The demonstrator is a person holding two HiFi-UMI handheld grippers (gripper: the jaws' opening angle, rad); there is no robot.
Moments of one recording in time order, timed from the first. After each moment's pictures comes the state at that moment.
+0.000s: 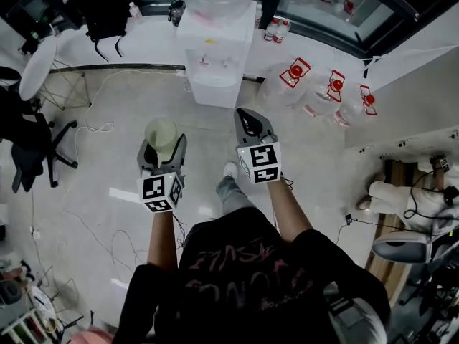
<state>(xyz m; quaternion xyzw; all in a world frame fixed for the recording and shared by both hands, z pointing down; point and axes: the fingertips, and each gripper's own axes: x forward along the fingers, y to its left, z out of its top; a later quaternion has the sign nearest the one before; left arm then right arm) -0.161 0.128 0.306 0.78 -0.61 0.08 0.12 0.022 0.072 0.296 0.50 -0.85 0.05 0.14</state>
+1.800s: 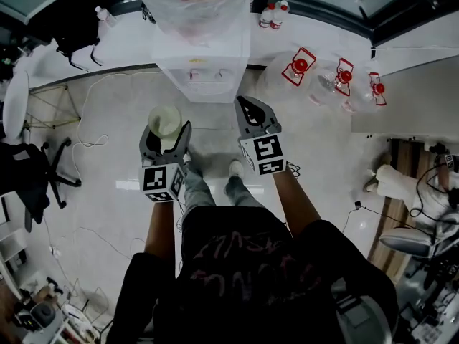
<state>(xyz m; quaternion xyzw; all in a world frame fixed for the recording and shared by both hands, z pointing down) -0.126 -0.102 0.351 0.83 -0.53 0.10 0.13 0.041 -0.129 0.352 0.52 -0.83 0.10 0.16</state>
